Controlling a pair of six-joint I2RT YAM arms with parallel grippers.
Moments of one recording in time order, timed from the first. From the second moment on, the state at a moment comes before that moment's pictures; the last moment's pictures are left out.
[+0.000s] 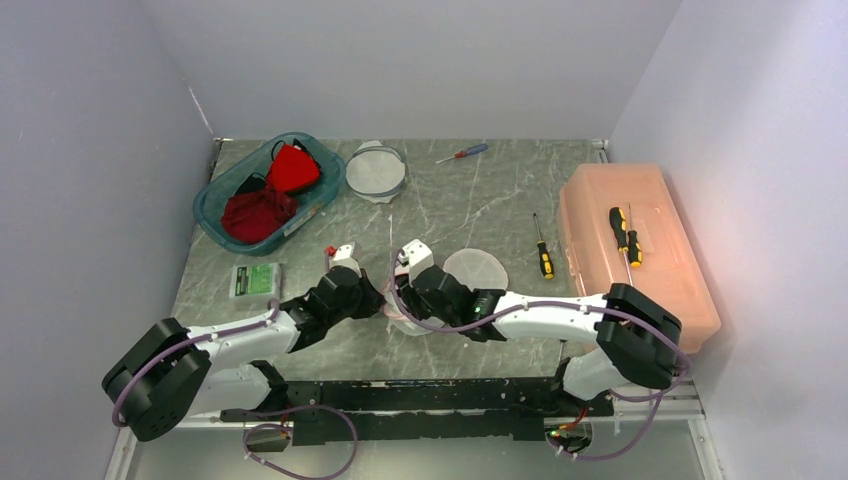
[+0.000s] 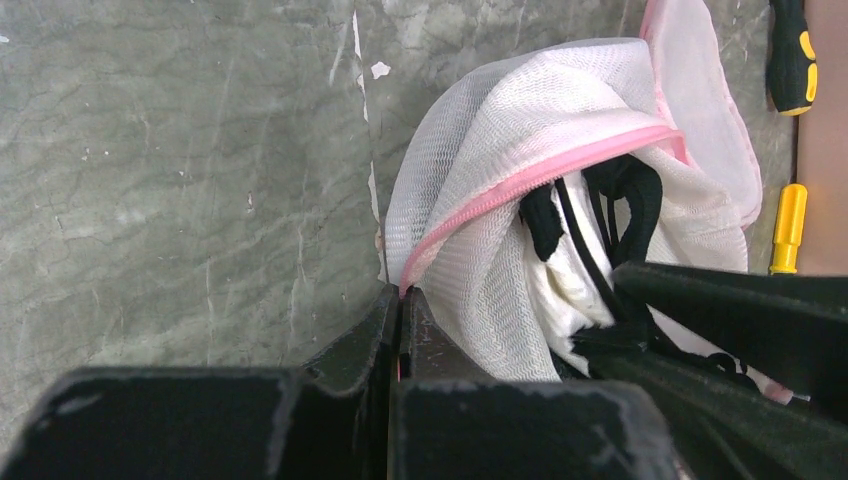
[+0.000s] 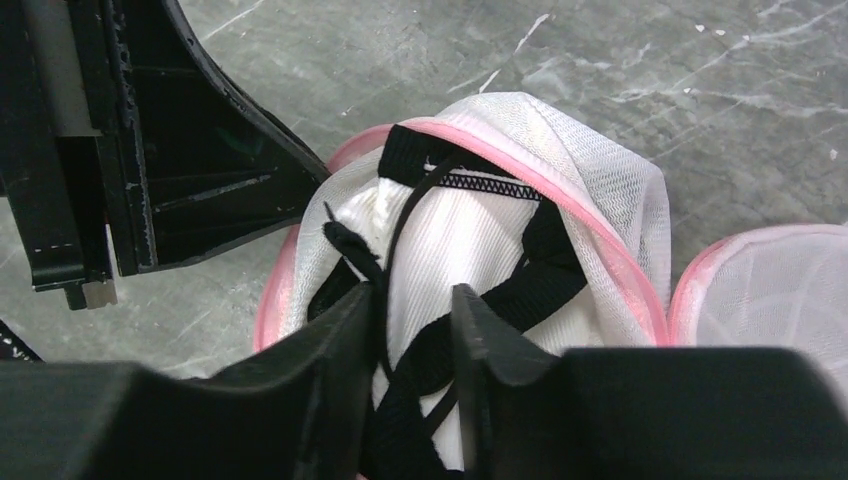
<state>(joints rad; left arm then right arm) -0.77 1.18 0.36 0.20 -0.13 -0.84 1.11 1.44 0.72 0.11 0.31 0.29</state>
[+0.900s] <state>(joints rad) -0.77 1.13 0.39 0.14 -0.13 -0.84 0.88 1.08 0.66 0.07 -0.21 0.32</state>
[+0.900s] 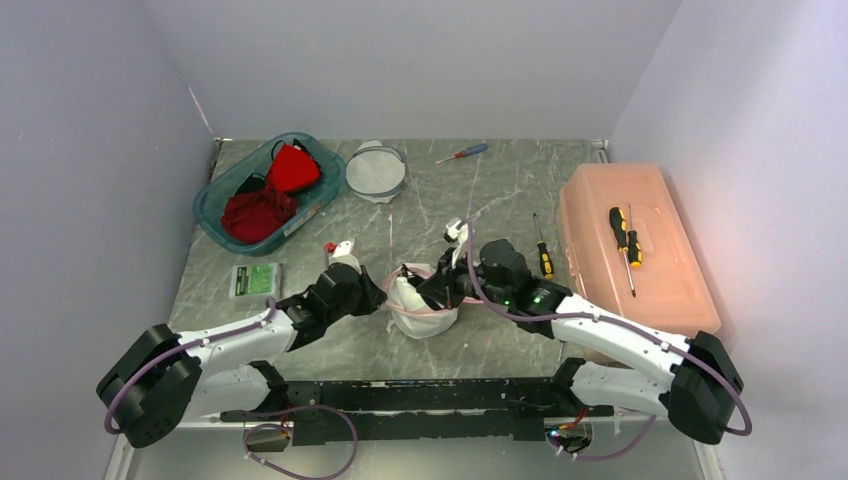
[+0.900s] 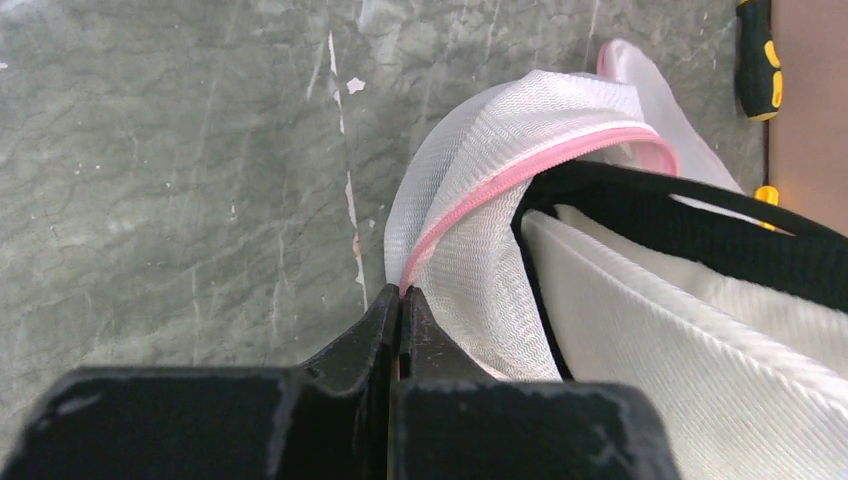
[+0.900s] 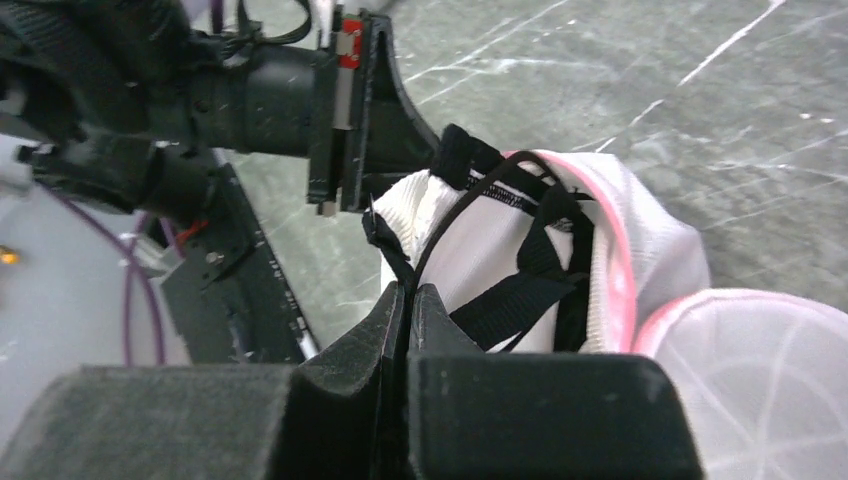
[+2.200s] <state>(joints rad) -0.76 0.99 0.74 -0.32 -0.15 -0.84 0.81 0.64 0.68 0.03 -0.14 0.14</state>
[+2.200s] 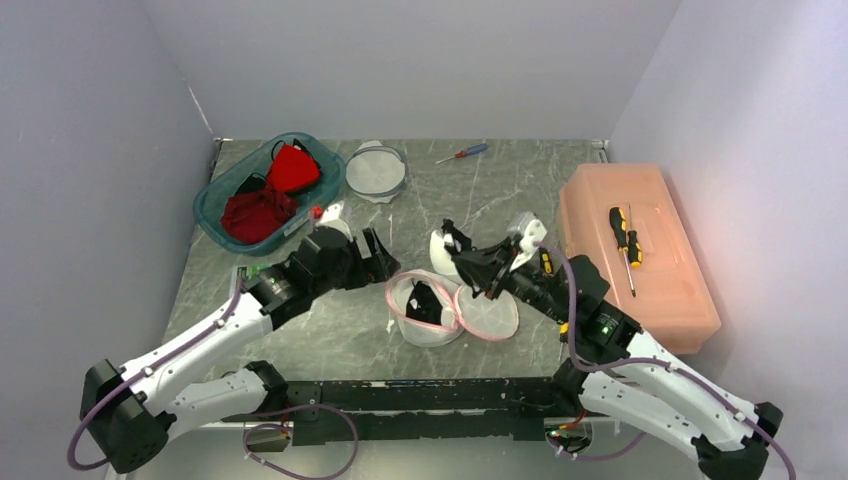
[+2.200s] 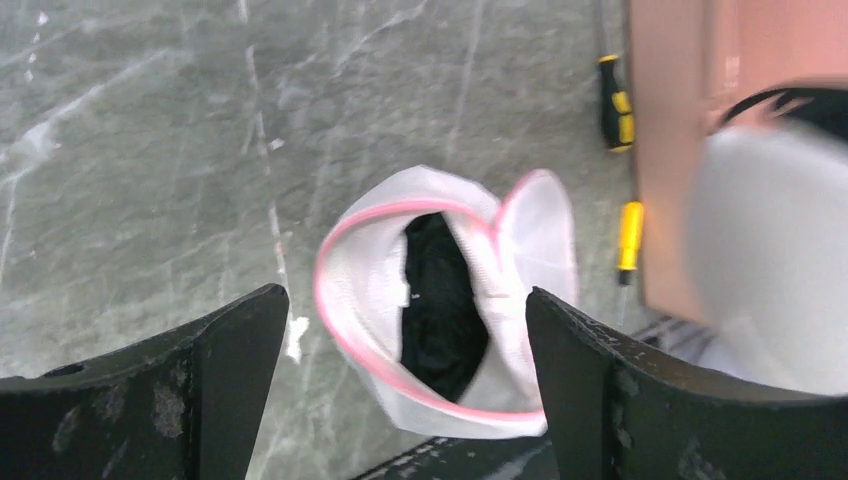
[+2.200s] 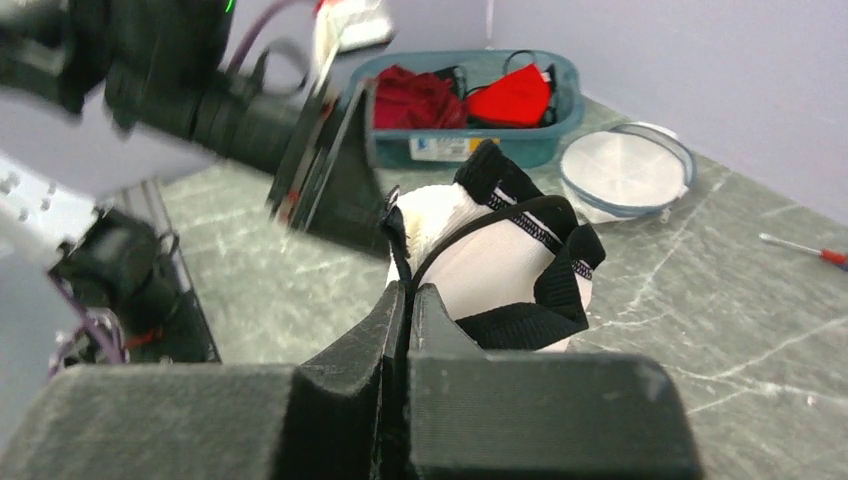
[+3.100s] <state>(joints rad) -0.60 1.15 1.10 -0.47 0.67 -1.04 1.49 0.82 0.65 0.02 0.77 -0.48</state>
